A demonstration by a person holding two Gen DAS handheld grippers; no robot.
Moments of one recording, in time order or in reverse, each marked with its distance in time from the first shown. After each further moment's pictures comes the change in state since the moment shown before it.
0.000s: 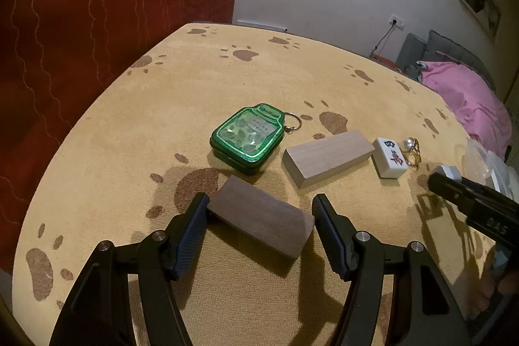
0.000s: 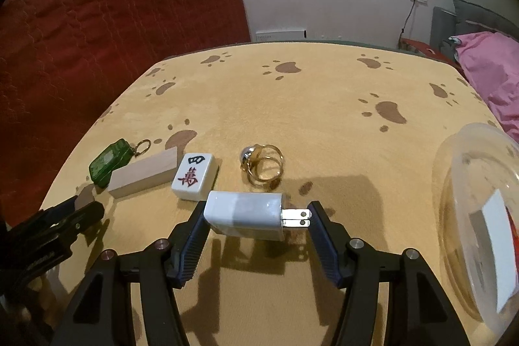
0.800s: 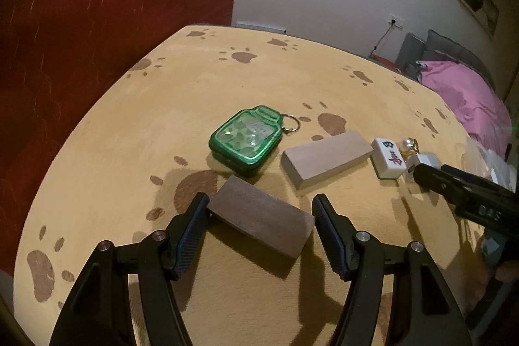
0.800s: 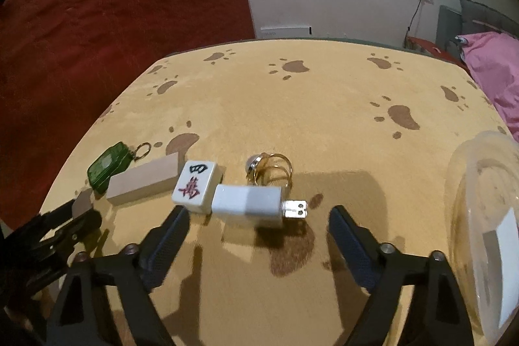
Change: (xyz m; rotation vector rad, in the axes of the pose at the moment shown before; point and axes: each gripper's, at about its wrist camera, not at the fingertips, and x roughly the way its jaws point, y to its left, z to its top) left arm 0.001 0.001 0.001 -0.003 0.002 -0.004; right arm 0.022 0.004 0.013 -0.003 0.031 0.018
